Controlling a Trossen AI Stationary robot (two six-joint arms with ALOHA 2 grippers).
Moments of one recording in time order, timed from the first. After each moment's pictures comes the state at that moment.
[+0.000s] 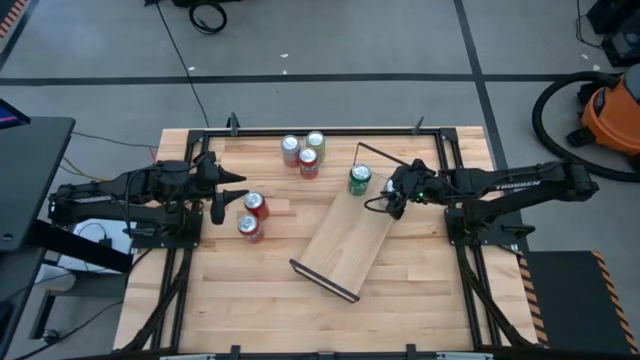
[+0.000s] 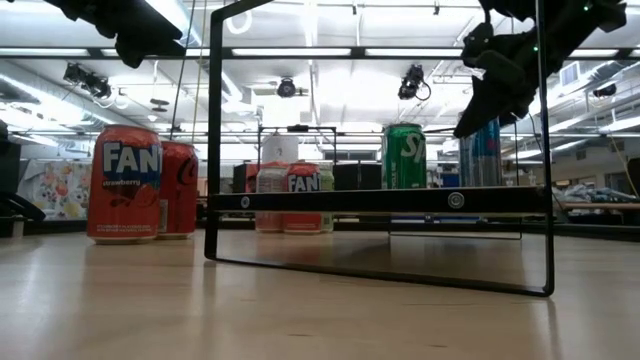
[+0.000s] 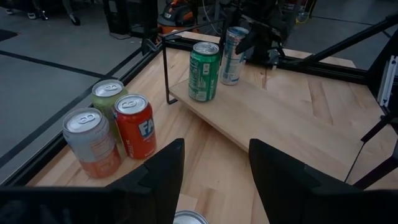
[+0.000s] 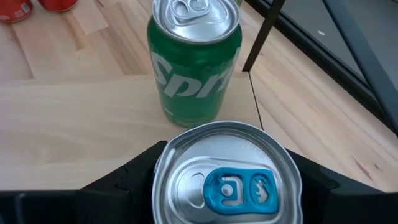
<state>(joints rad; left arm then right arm) 0.06 0.50 0.66 -0.49 -0.18 -0.14 -0.04 0.96 0.65 -0.52 0.43 0.39</state>
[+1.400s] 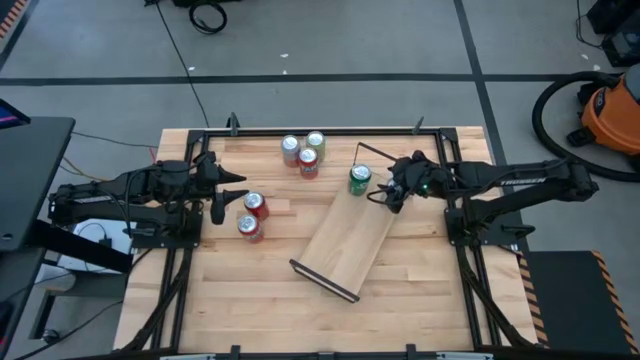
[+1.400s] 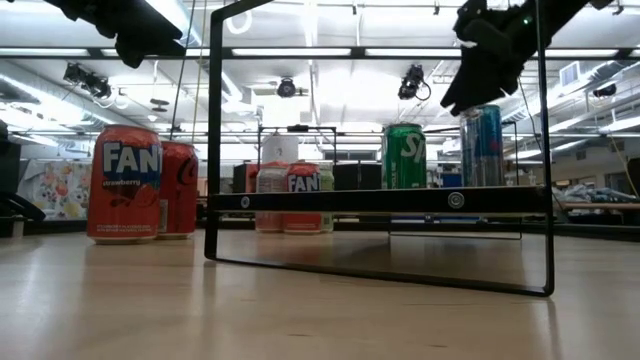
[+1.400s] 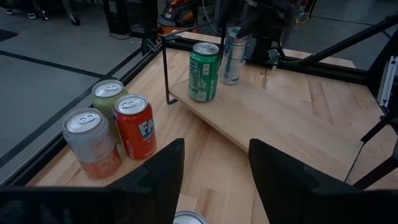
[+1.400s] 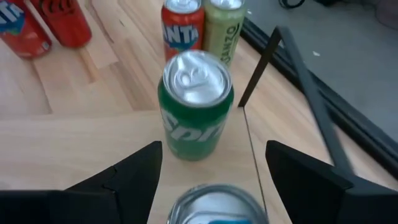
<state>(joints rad) 0.06 0.50 0.66 -0.49 -0.18 -0.14 -0.04 0.96 0.78 -0.55 0.46 0.33</state>
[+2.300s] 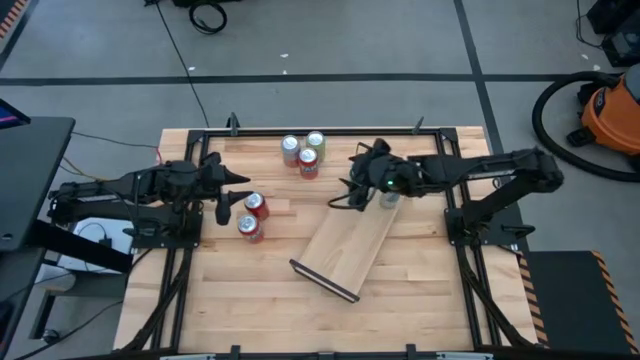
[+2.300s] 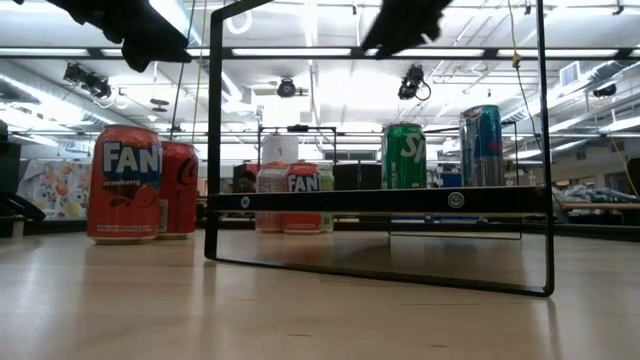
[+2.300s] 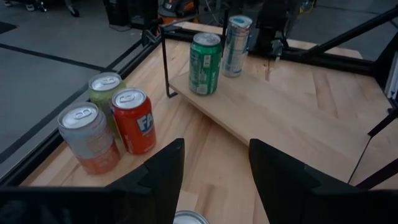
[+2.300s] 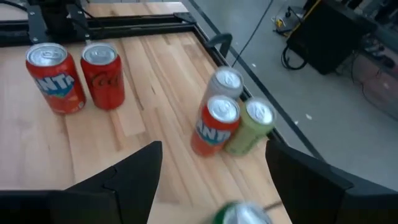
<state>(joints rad) 0.06 0.56 0.66 -0.48 -0.18 -0.14 0.04 1.37 1.25 -0.50 0.53 0.11</state>
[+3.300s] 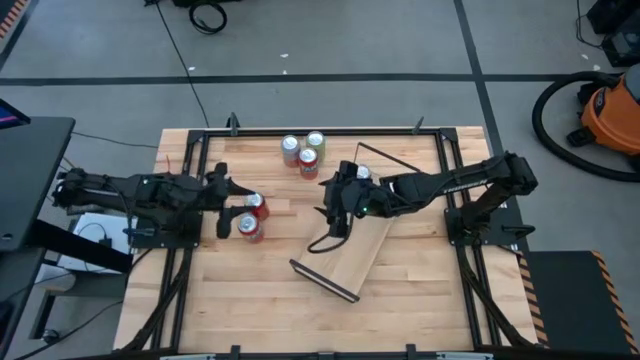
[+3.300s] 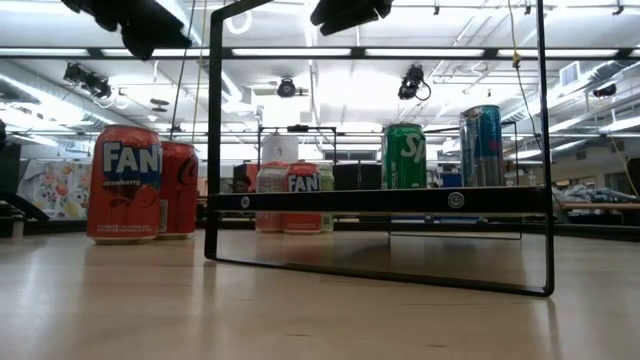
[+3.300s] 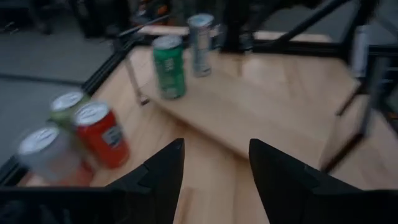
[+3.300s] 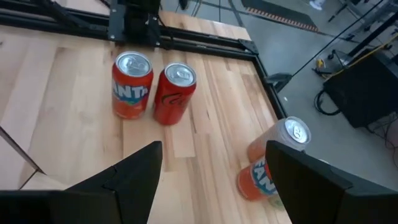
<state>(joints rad) -0.15 0.62 0.66 -0.43 -0.30 -0.12 0.17 1.60 1.44 -0.45 0.49 -0.06</state>
